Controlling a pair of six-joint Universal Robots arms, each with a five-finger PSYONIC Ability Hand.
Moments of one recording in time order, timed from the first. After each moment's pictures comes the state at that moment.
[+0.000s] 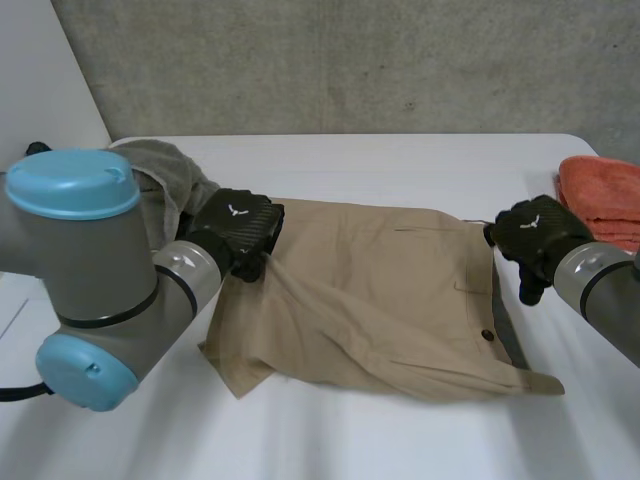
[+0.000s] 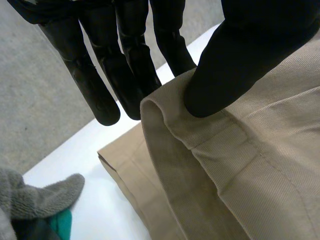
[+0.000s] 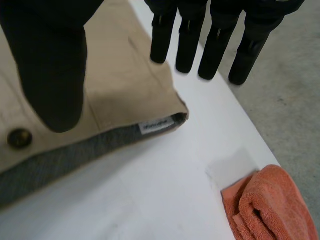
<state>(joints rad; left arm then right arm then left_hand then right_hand) 4.17 -1.99 -1.43 3.14 -1.50 3.46 1.82 -1.30 1.56 0.13 1.45 2.44 1.16 1.20 1.19 1.20 0.99 0.47 0.47 0.48 0.48 0.29</state>
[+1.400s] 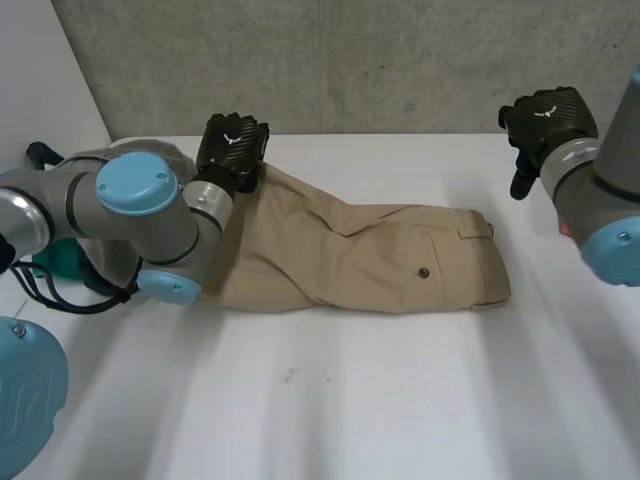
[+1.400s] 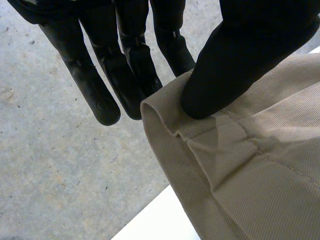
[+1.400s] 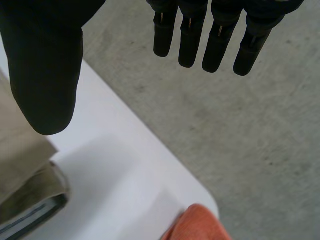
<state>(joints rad) 4.27 -2.45 -0.95 3.57 -1.48 3.46 1.87 -1.05 1.05 0.13 1.62 2.64 1.16 1.20 1.19 1.20 0.99 0.40 0.40 0.40 0.37 0.17</state>
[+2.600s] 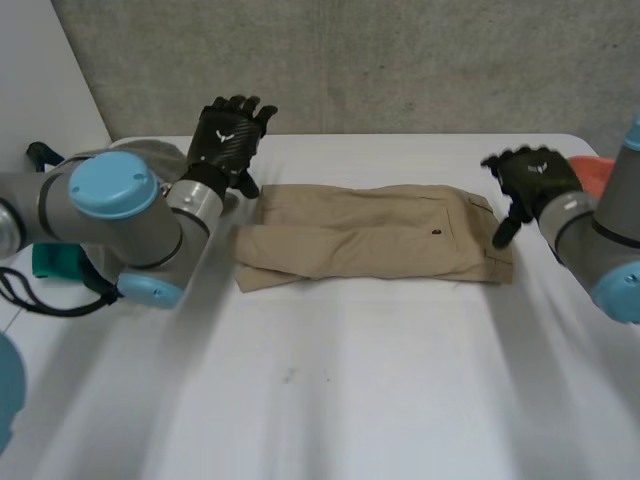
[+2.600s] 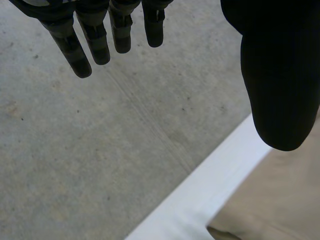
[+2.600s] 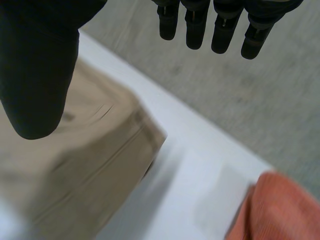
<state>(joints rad) 4.30 -2.34 -1.12 3.62 -1.42 3.46 1.79 -1.00 1.24 0.00 1.48 2.81 0.19 0.21 0.21 0.20 0.05 0.23 0.22 0.22 0.22 0.05</state>
